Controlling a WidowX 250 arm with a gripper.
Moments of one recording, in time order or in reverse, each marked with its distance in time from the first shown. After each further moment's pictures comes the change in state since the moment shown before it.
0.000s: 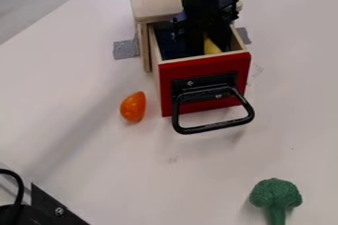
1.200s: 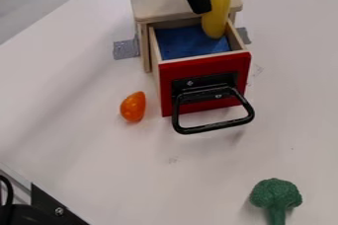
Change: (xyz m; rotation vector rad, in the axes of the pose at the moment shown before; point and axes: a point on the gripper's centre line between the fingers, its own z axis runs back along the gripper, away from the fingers) arm 0.000 -0.013 0.061 0.036 0.487 0.262
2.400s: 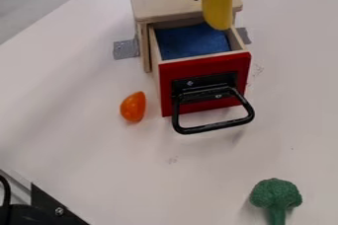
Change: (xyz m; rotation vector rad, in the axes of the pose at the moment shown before) arm -0.058 0.048 0.027 0.014 0.132 -0.098
